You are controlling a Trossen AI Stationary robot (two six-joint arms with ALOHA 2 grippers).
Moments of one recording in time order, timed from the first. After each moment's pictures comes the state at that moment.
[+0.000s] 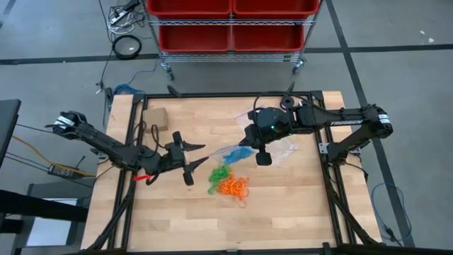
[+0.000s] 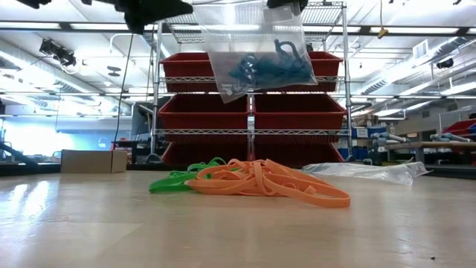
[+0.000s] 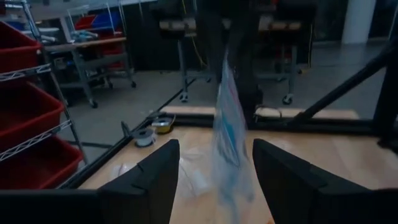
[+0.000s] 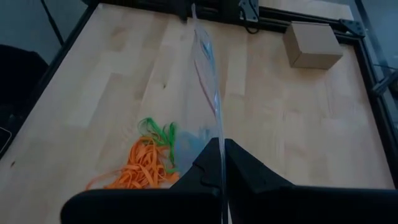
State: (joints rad) left arm -0.40 1.15 0.57 0.56 -0.73 0.05; right arm 0.04 1.44 1.44 -0.67 -0.02 -0.14
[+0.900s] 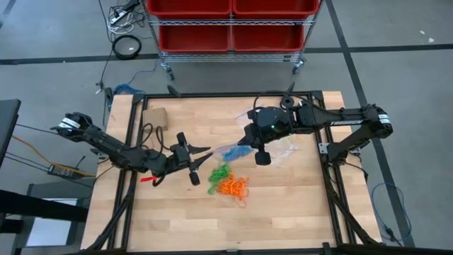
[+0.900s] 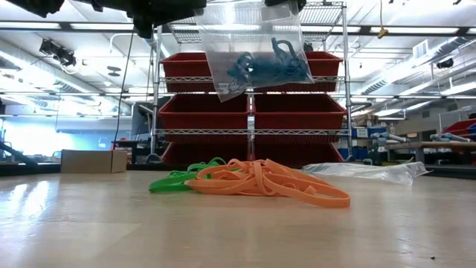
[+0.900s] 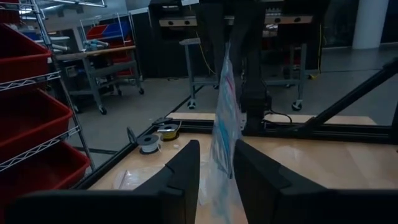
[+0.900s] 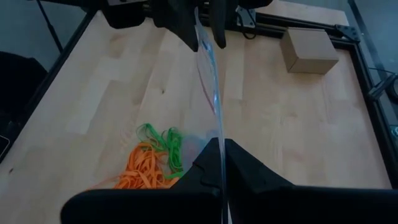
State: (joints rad) left arm -0.38 1.25 0.57 0.72 -0.74 0.10; right arm 0.04 1.44 1.44 -0.65 -0.02 -0.13
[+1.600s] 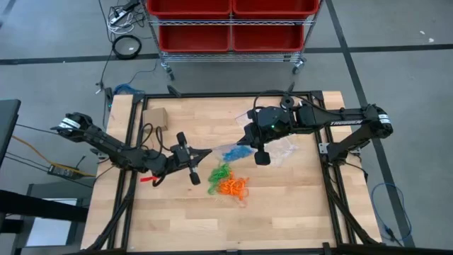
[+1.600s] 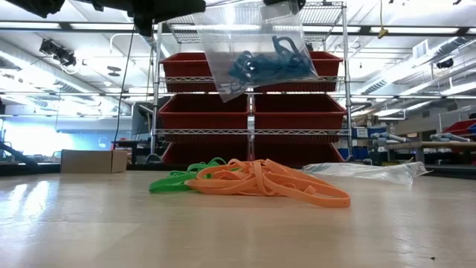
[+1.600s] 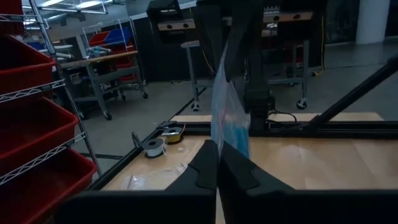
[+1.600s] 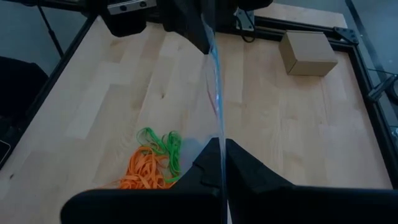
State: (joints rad) left arm -0.38 1.25 0.57 0.74 -0.75 0.15; right arm 0.04 1.44 1.44 -0.64 -0.02 -0.12
